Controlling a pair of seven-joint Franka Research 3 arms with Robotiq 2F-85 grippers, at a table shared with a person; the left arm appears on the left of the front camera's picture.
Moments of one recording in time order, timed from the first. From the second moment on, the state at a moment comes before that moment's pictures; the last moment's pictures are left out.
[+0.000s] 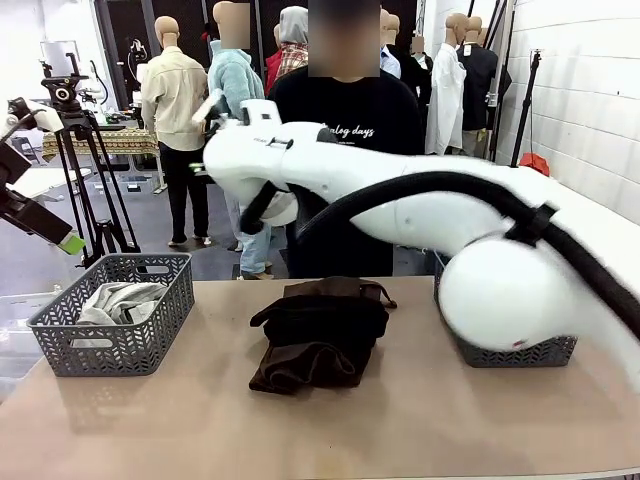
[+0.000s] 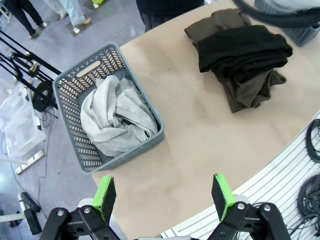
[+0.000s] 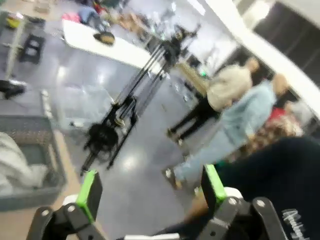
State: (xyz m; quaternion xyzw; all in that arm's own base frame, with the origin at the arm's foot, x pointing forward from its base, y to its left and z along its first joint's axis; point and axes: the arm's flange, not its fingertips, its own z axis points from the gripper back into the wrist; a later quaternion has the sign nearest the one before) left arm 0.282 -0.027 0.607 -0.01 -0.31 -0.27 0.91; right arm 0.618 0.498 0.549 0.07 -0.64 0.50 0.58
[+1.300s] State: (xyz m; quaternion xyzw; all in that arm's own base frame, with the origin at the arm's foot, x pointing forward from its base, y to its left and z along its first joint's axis) left arm 0.281 -0.027 0.607 -0.01 -0.31 -0.27 0.91; right arm 0.478 0.434 0.554 0.14 -0.40 0.58 0.70
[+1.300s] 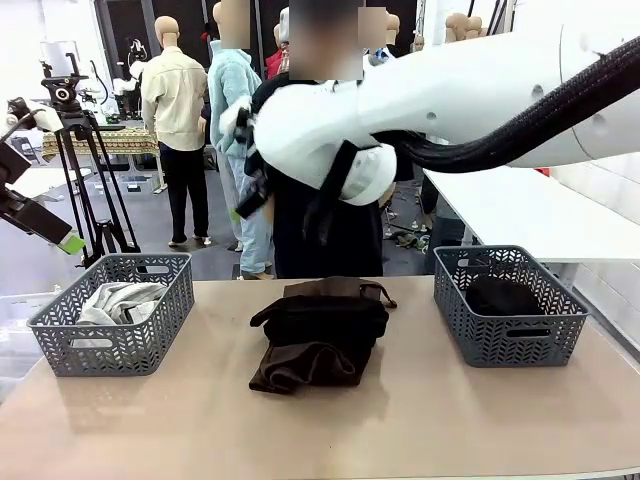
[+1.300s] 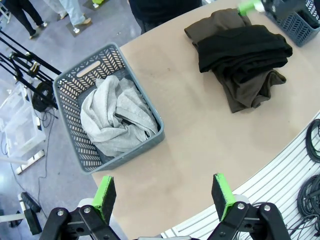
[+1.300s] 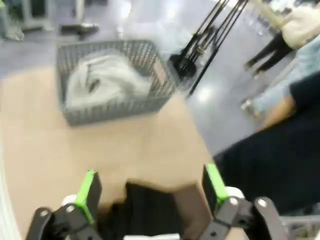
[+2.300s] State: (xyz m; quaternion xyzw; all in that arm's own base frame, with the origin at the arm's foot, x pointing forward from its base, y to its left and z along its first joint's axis) left arm 0.281 -0.027 0.607 -0.01 -0.31 -0.27 0.91; right arm 0.385 0.230 0.642 0.03 -0.25 0.45 0.86
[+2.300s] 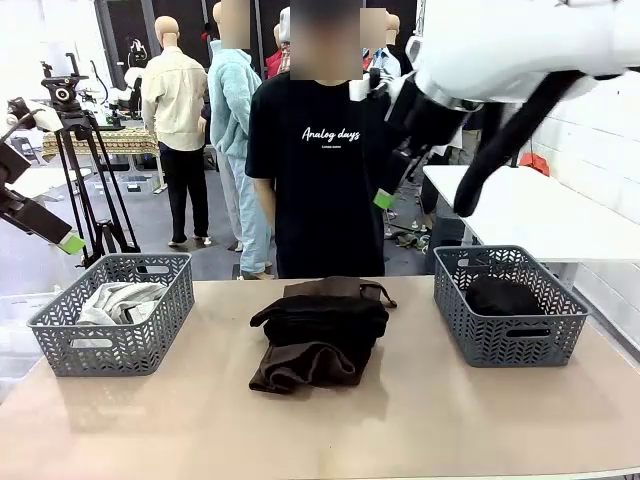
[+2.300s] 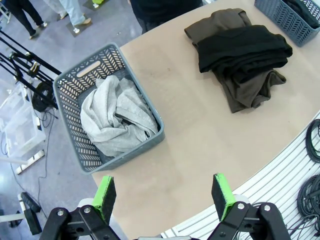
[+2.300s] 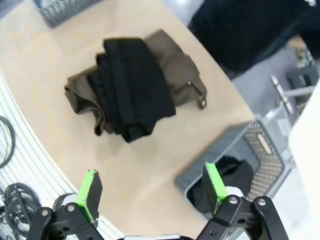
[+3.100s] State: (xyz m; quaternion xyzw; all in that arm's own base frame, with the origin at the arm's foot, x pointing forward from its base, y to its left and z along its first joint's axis) left arm 0.281 -0.027 0.607 -0.01 -0.31 -0.27 0.91; right arm 0.384 0.174 0.613 0.04 -0.26 0.38 0.88
